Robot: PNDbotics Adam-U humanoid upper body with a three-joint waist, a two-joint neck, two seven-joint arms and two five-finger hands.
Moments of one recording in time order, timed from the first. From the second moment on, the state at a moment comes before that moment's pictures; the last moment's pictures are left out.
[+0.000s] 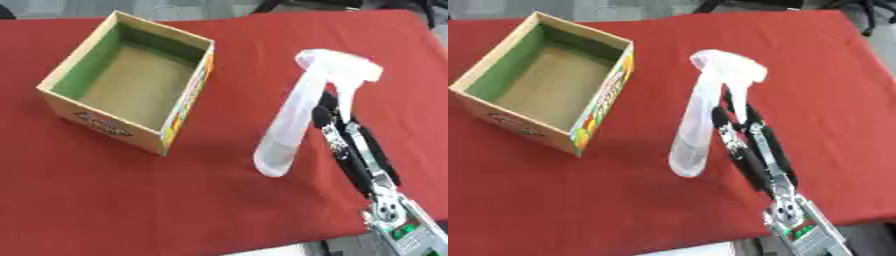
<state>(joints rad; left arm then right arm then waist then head) -0.36 0.43 0.12 -1.98 0.20 0.11 0.41 -0.04 -0.41 0.29 -1.99 0.16 0.08 -0.29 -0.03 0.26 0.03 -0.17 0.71</state>
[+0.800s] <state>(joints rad) -0.36 0.43 0.12 -1.98 0.20 0.11 0.41 -0.05 -0.40 0.29 -1.99 0.16 0.05 -0.27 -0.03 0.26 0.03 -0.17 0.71</state>
